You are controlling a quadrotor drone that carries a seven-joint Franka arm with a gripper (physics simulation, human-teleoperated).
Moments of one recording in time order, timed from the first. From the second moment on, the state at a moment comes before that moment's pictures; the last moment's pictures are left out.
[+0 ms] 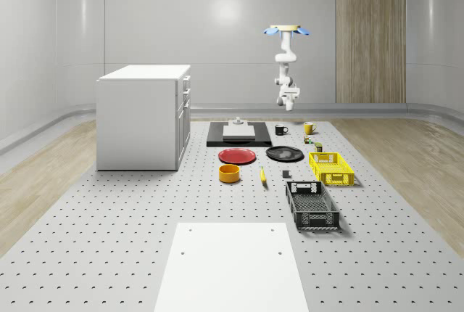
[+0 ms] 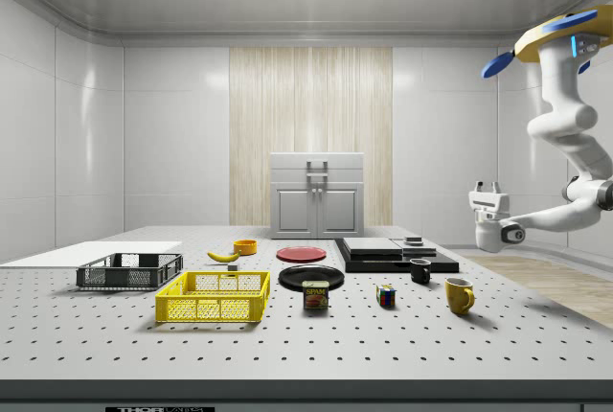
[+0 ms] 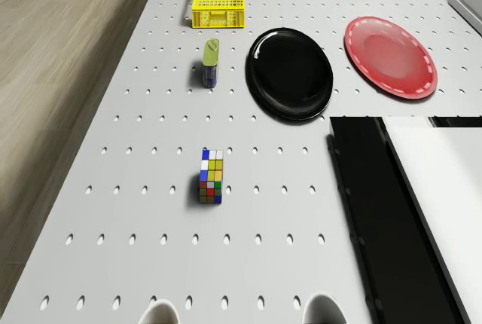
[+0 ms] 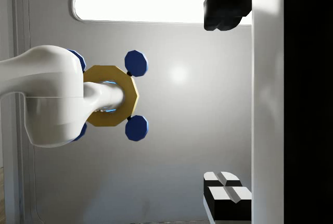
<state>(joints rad) -0.01 -0.72 0.02 -2.05 -0.02 1.38 0.78</state>
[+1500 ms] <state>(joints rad) -0.56 -0.89 1.00 -2.76 -1.65 1.34 1.24</state>
